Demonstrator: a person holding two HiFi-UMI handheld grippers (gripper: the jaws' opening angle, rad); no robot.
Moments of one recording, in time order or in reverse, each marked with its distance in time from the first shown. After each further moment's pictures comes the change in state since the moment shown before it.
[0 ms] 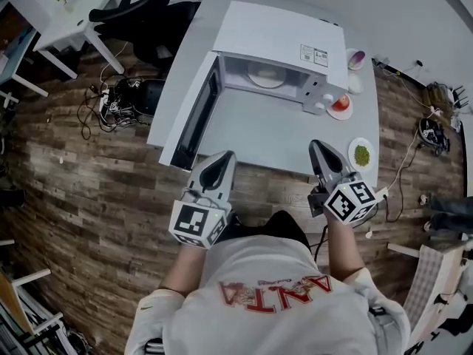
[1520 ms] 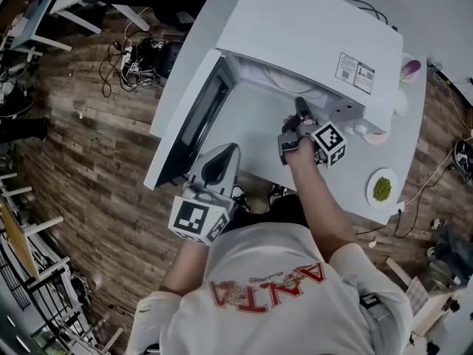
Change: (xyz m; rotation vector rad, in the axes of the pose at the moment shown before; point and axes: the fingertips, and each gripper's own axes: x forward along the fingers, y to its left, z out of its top) left arm 0.111 0.056 -0.033 -0.065 0.132 0.208; right arm 0.244 -0.175 -0.129 1.134 -0.025 -0.166
